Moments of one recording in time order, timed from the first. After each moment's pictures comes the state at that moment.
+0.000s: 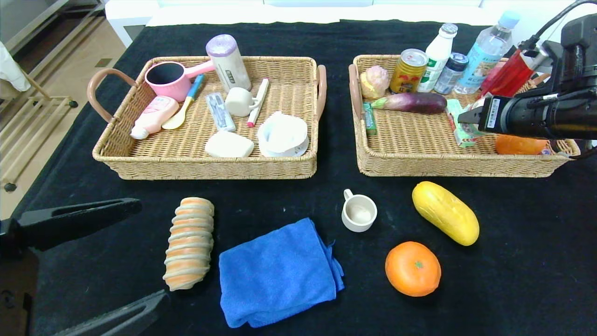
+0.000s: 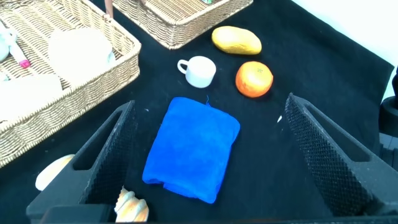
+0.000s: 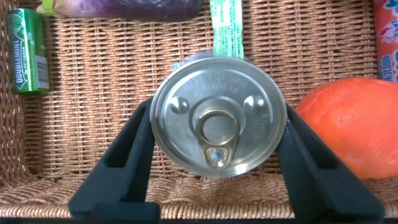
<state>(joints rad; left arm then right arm) -0.49 0.88 -0.55 -0.35 -0.39 0.13 0.18 1.72 -1.53 0.14 -0.14 0.21</state>
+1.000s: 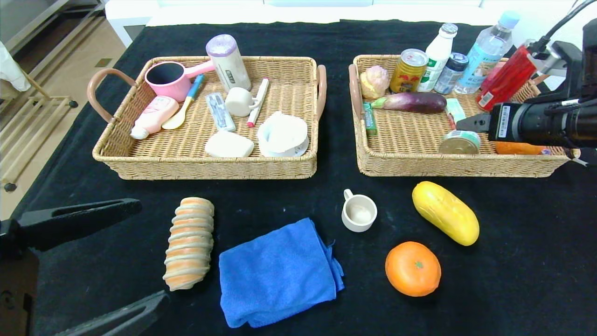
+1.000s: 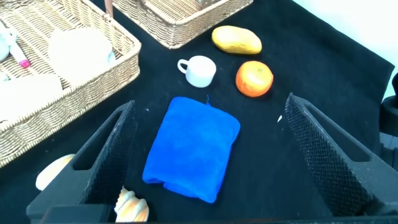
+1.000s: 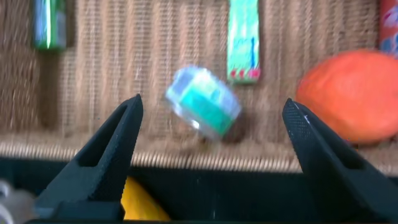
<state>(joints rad) -0.49 0.88 -0.55 -0.35 -0.39 0.14 0.22 1.61 -1.40 0.15 -0.13 0.14</state>
